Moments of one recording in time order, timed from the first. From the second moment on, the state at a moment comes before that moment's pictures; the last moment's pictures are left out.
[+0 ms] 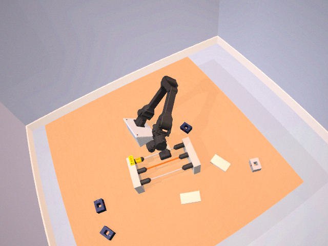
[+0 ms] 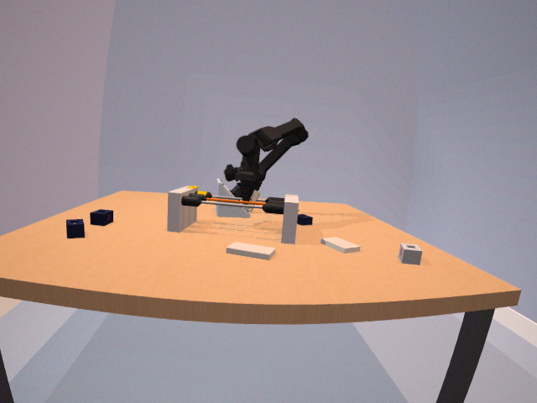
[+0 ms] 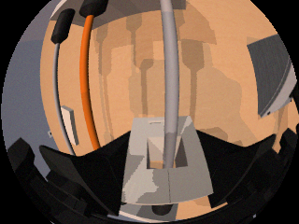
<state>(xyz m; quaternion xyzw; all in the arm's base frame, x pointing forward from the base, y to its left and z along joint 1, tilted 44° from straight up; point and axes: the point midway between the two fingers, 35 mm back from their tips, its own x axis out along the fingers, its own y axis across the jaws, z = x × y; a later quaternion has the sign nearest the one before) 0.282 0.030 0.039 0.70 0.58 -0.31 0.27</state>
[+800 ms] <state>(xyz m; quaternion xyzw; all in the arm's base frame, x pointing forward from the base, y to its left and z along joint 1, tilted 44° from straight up) 0.282 0.030 0.039 0.70 0.58 -0.31 0.27</state>
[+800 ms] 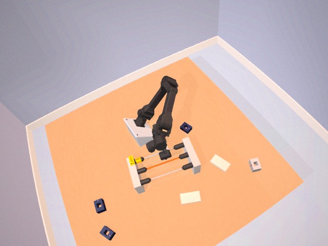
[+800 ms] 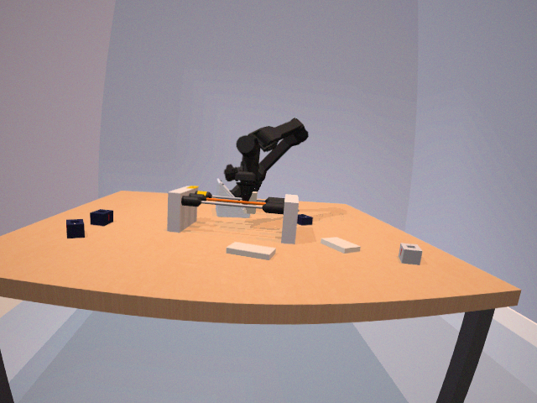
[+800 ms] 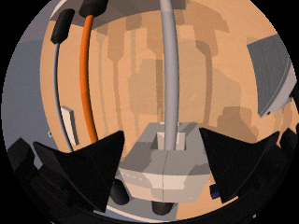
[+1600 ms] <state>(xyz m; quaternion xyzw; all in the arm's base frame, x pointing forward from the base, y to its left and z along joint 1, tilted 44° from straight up) 0.282 0.030 0.039 0.70 0.58 -0.31 0.27</state>
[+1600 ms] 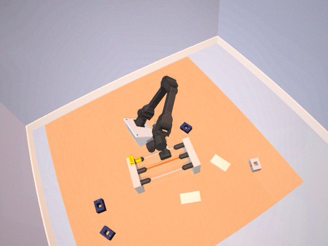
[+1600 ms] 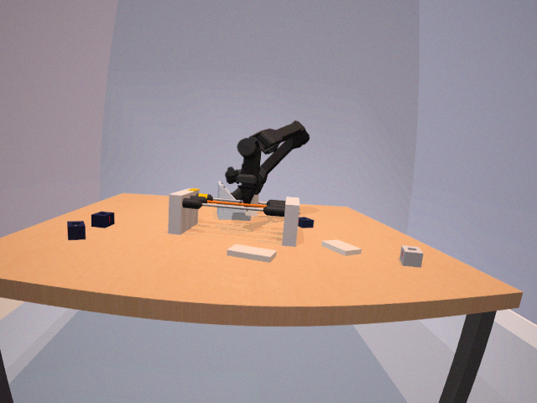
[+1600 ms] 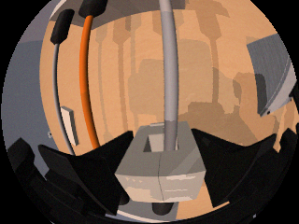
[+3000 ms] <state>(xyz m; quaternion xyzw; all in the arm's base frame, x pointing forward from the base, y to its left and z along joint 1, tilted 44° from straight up) 0.280 0.030 0.039 0.67 0.62 -0.32 0.25</state>
